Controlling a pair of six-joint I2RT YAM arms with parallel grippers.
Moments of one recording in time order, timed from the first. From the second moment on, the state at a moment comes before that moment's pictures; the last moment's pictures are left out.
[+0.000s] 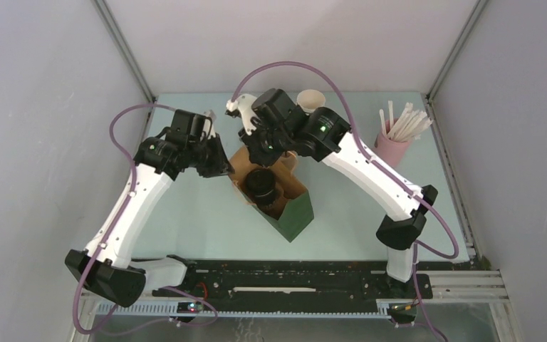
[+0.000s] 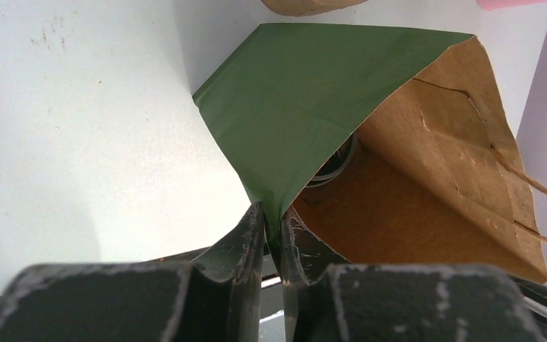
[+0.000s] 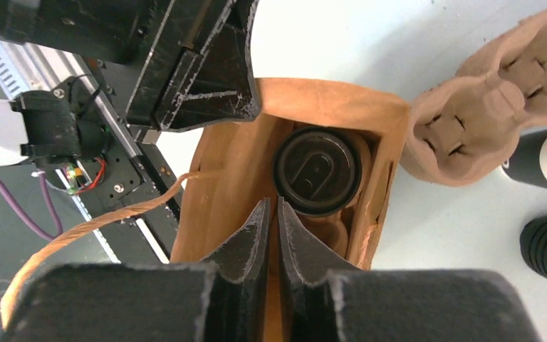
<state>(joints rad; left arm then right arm) -0.36 1.23 1.39 -1.07 0.17 -0.55 0.99 1.89 2.33 -1.14 -0.07 0.05</state>
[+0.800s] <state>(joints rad) -0.37 1.22 1.36 -1.01 0.17 -0.54 1.06 1.92 2.25 -1.19 0.16 0.06</state>
